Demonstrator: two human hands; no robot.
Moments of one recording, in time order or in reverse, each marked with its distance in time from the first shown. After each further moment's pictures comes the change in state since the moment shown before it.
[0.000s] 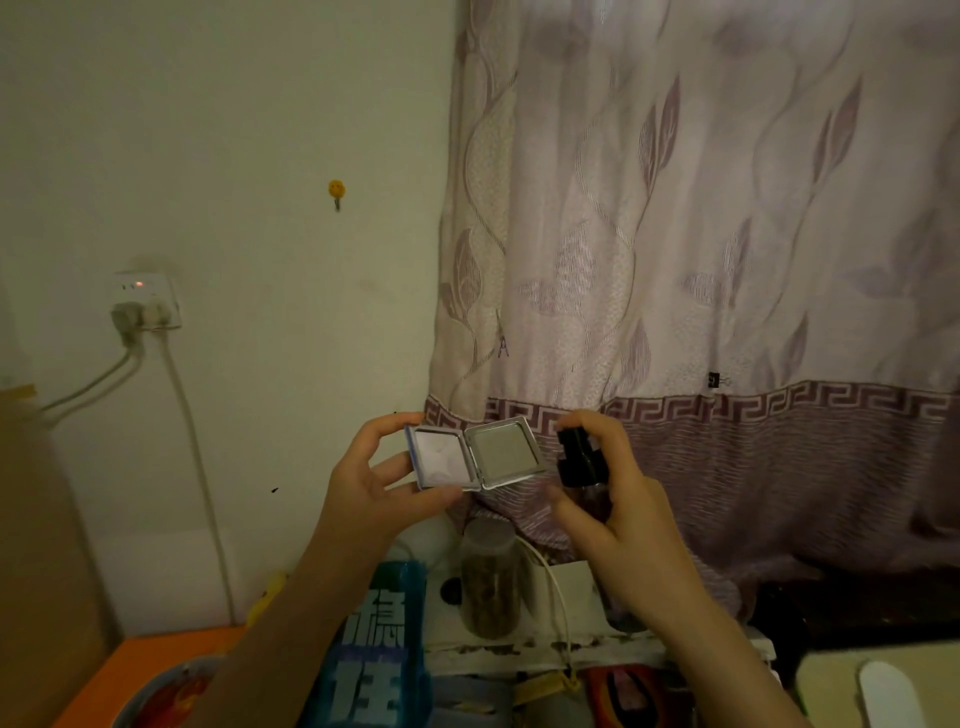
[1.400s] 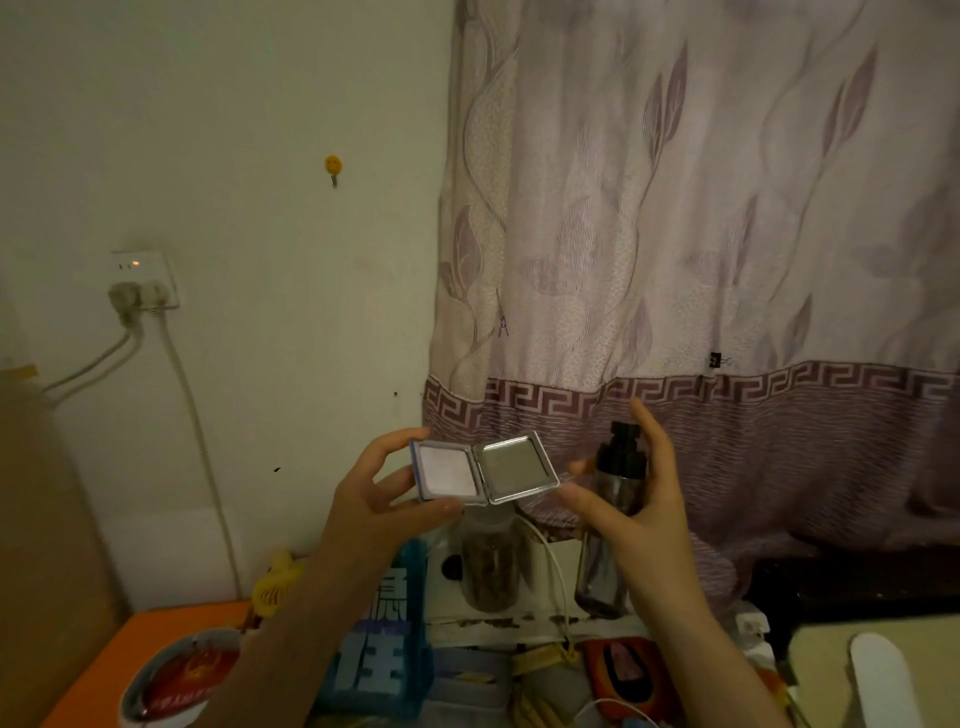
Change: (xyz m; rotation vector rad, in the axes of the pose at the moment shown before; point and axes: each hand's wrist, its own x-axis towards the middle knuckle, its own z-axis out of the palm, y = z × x) left_hand -0.020 -0.018 -0.001 -0.058 -0.035 -0.120; right_hand -0.023 0.038 0.014 0.478 0.245 0.314
